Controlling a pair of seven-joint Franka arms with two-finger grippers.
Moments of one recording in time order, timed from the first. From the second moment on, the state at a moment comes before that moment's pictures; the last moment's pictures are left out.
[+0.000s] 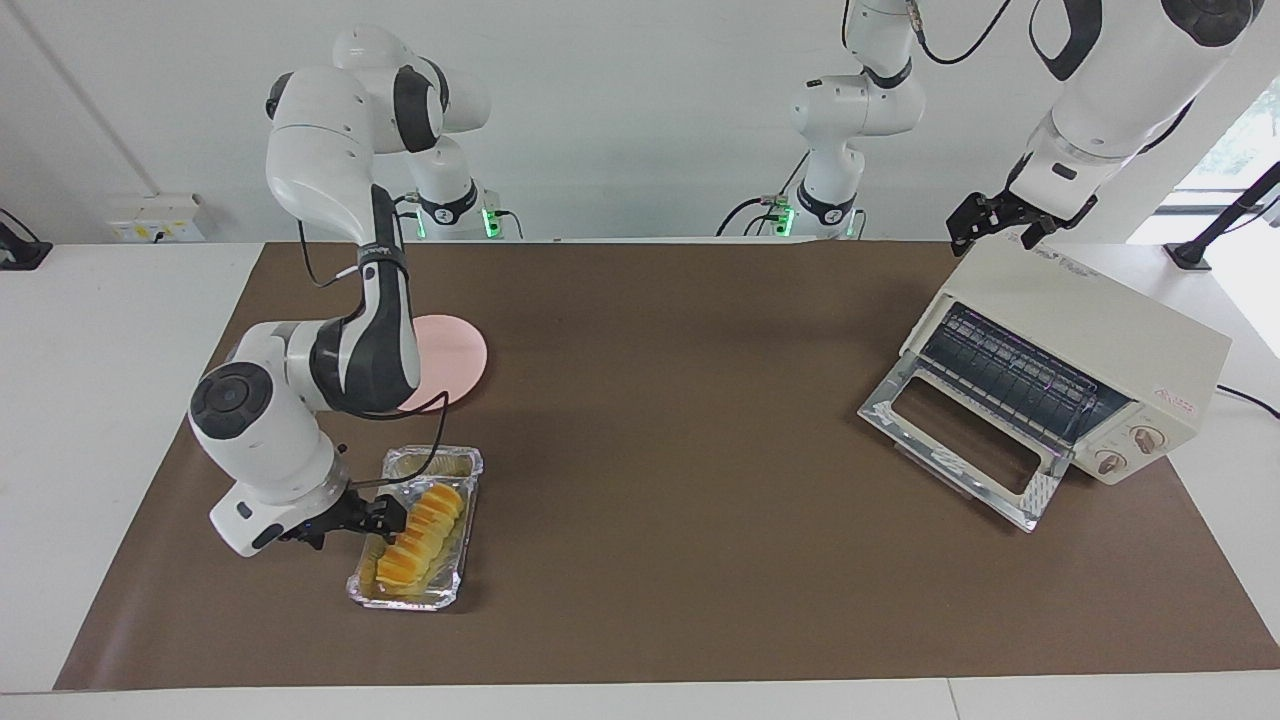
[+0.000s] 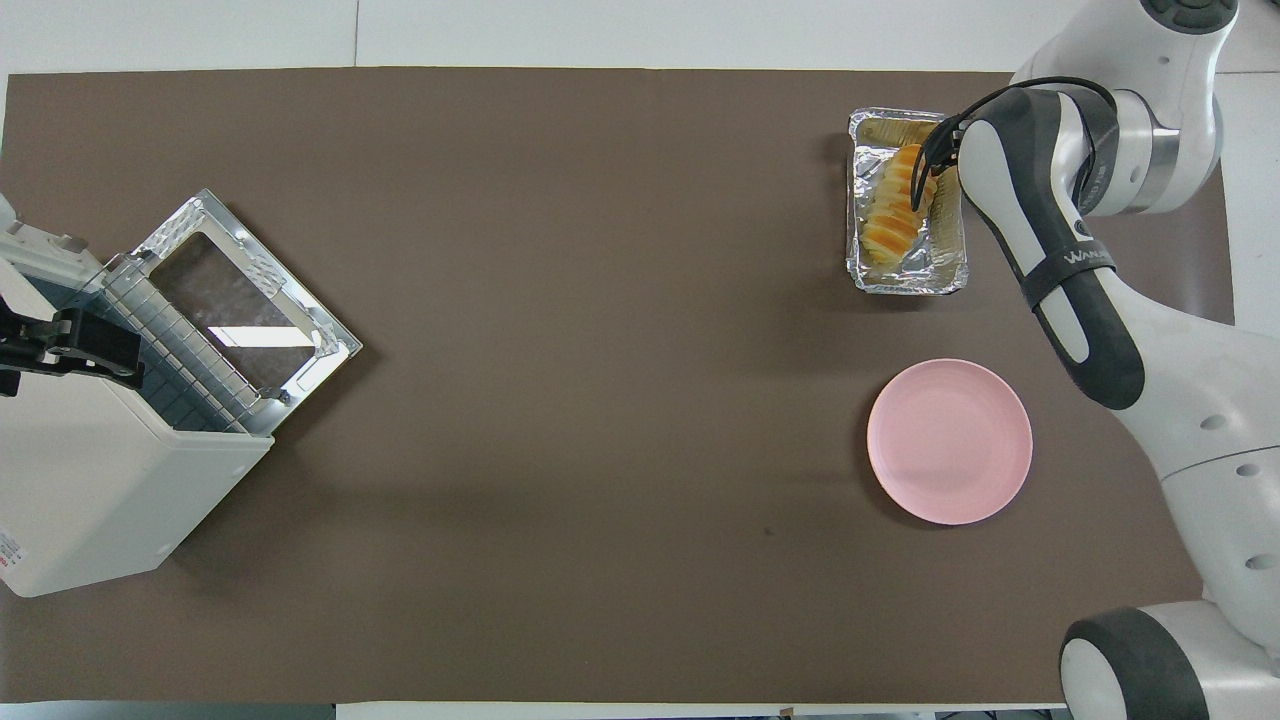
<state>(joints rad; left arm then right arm) -0.04 -0.03 -0.03 -1.60 0.05 1.38 -0.06 0.03 0.78 -0.05 -1.13 0.00 1.96 -0.05</state>
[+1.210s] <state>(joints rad) -0.04 -0.03 -0.03 -1.60 0.05 1.38 -0.06 0.04 0.74 -0.04 -1.27 0.04 2.09 -0.02</state>
